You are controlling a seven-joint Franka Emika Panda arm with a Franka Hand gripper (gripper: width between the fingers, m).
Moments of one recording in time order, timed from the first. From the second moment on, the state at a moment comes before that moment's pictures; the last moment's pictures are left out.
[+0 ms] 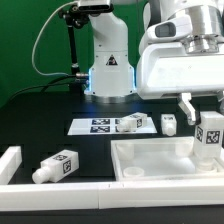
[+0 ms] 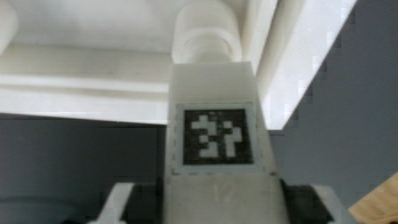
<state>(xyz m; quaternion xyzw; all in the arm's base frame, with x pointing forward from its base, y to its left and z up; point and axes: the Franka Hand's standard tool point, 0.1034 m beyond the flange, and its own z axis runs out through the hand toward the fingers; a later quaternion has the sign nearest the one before) 0.621 0.106 0.097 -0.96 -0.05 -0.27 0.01</state>
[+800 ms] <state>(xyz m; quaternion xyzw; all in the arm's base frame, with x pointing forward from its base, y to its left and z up) 0.621 0.106 0.086 -0.96 -0.06 -0.28 0.00</state>
